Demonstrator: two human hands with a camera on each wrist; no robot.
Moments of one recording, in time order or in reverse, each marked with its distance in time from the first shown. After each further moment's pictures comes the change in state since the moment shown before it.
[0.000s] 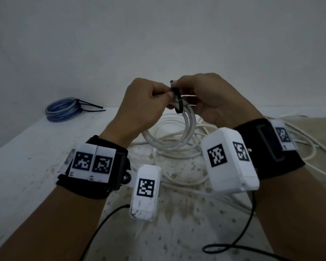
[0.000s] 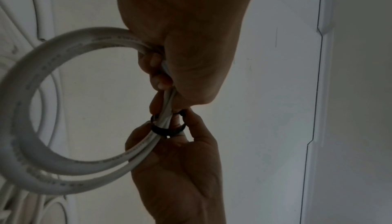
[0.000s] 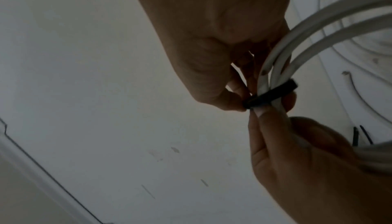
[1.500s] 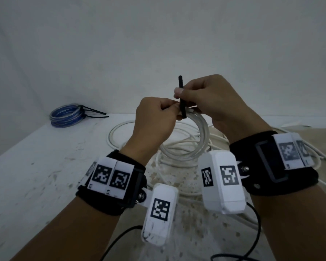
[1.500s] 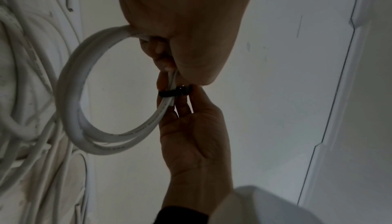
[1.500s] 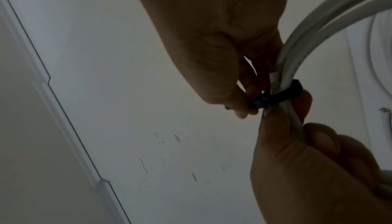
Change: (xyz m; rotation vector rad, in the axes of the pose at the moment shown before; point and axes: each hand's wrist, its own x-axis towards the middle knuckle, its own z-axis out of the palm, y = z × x) left_hand -0.008 0.001 0.024 -0.165 0.135 -0.108; right_hand 0.008 0.000 -0.006 -0.444 0.091 -0.319
